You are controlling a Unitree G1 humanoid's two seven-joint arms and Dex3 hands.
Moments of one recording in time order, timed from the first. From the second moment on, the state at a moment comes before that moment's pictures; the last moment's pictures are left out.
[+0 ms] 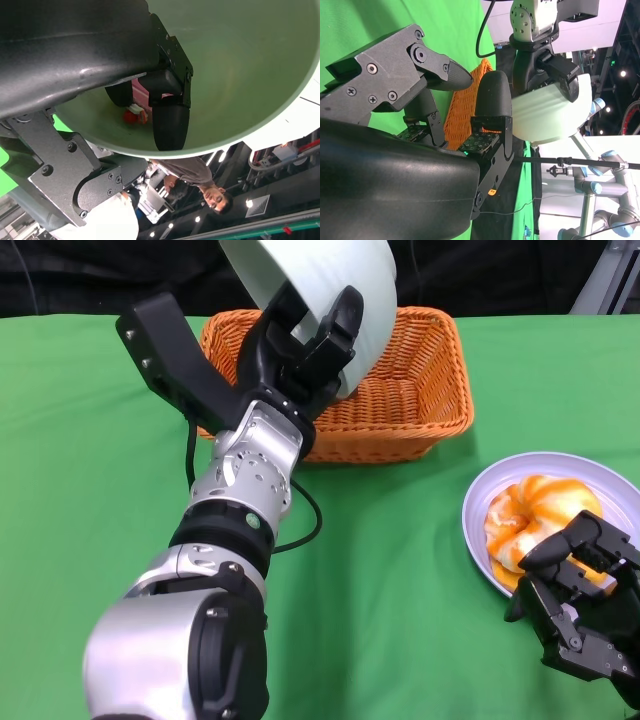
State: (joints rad) left arm -1.08 -0.24 0.45 1.15 -0.55 -0.06 -0.23; right arm 0.14 -0.01 -0.09 0.02 0.34 -0.31 0.38
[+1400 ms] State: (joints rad) left arm -1.13 -0.19 0.59 1.13 -0.79 0.35 -0.63; right arm 0.13 -0.01 -0.09 0.07 0.33 -0.36 0.38
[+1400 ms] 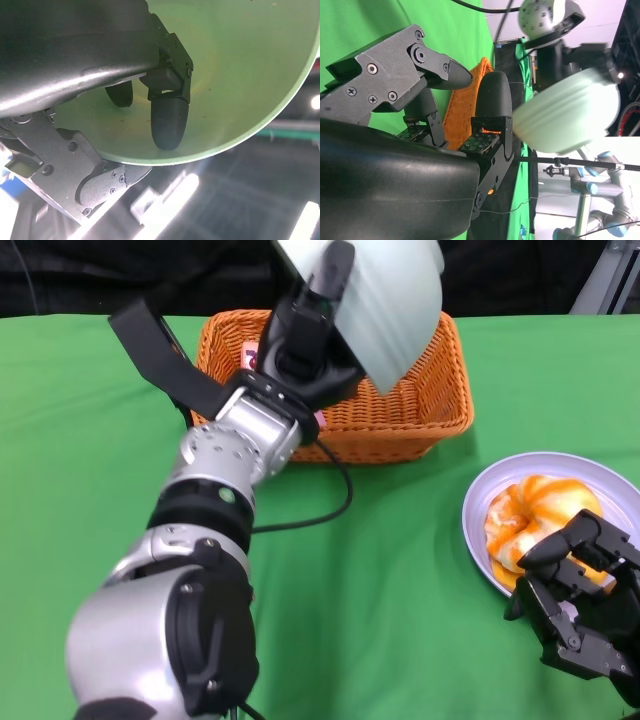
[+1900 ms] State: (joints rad) left arm -1.17 -0.17 0.66 1.15 -0.84 0.45 -0.76; right arm 0.12 -0.01 -0.09 0.08 0.33 -0.36 0.39
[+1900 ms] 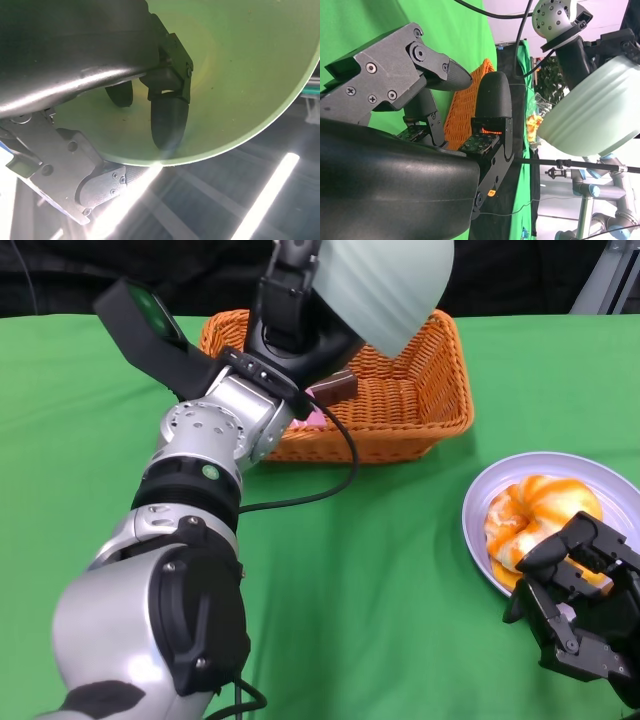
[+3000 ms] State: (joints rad) left arm -1.18 -0.13 0.59 1.17 -0.79 0.48 -0.84; right arm 0.11 -0.01 -0.09 0.10 0.33 -0.38 0.40
